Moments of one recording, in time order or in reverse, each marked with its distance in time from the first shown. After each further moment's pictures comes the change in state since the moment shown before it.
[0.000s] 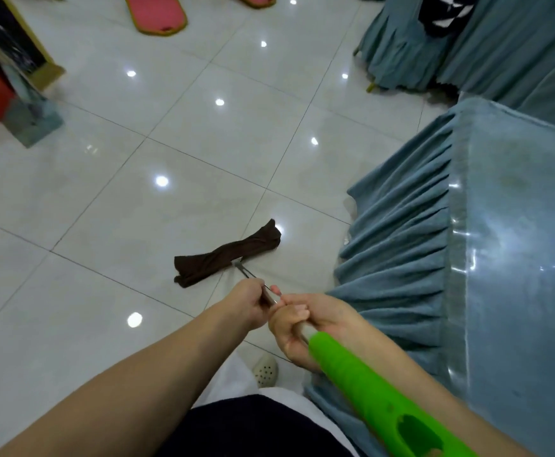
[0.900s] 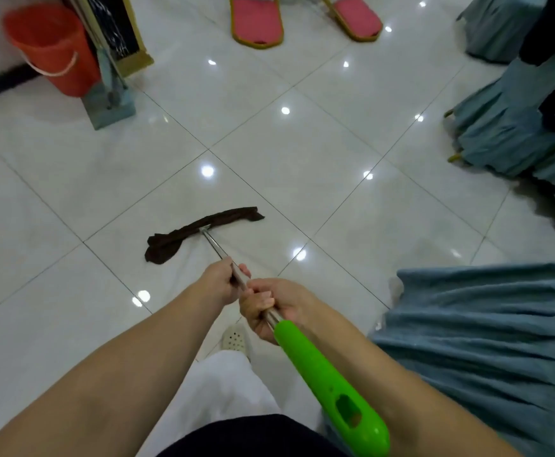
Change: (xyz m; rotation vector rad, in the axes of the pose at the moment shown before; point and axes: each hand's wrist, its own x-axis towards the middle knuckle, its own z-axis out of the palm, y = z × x) left_hand 0.088 0.318 -0.030 -0.429 0.085 0.171; right_hand 0.167 -0.095 0.284 -0.551 0.063 0.168
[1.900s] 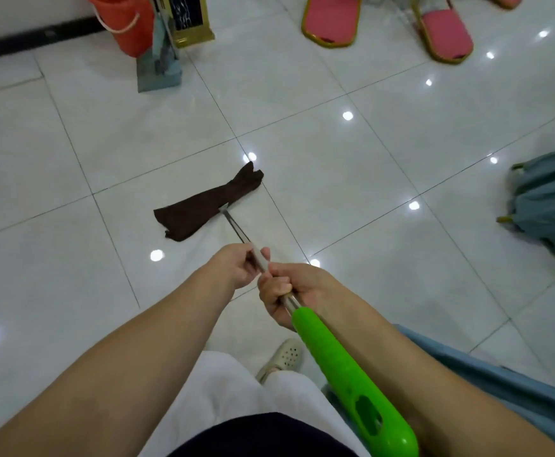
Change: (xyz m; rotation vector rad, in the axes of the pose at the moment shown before) left_hand 0.033 -0.022 0.189 -0.174 0.020 0.048; right_hand -0.059 -0.214 -0.040 -0.222 0.106 0.088
